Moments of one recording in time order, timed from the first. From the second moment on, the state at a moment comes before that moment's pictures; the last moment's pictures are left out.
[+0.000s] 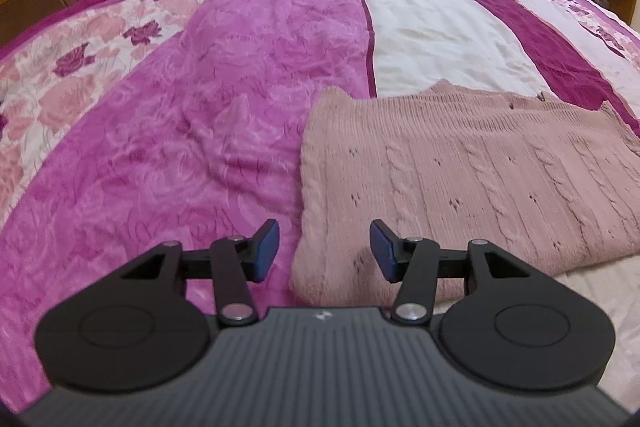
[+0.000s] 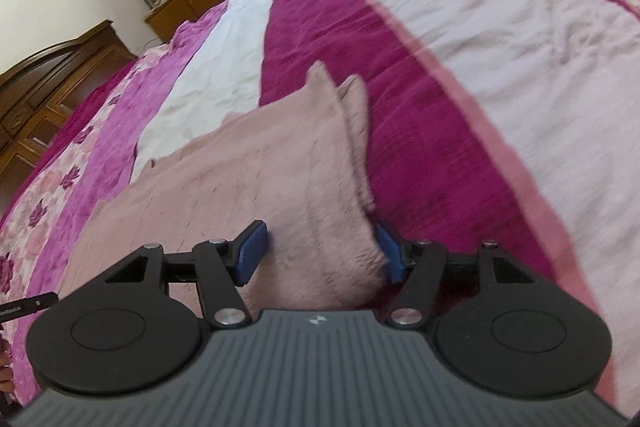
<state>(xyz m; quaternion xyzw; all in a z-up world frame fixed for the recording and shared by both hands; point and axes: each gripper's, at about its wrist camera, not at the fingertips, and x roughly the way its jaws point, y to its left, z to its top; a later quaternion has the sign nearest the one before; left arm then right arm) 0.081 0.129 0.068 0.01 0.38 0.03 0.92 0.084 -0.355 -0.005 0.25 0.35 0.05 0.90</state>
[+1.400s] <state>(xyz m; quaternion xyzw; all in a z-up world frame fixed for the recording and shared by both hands) 0.066 0.143 0.071 -0.01 0.40 0.06 0.92 0.125 -0.302 0.050 0.31 0.27 0.14 0.90</state>
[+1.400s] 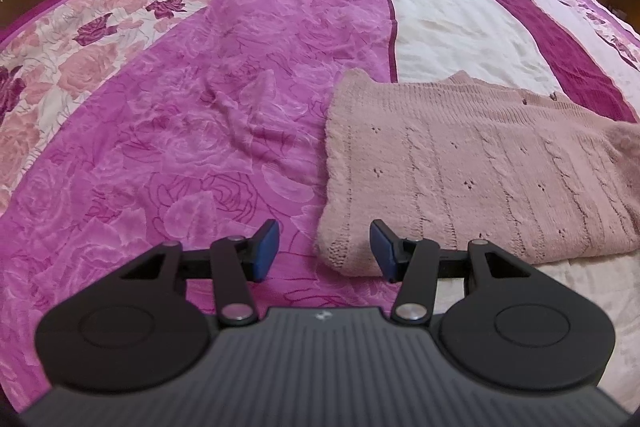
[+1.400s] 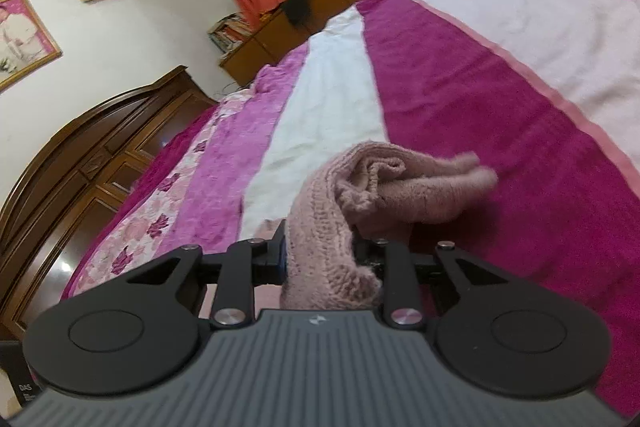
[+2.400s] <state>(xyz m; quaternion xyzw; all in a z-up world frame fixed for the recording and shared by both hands) 0.067 0.204 0.101 0.02 0.37 0.09 0.93 0.155 -0.045 0.088 0.23 0.33 0.30 0.86</state>
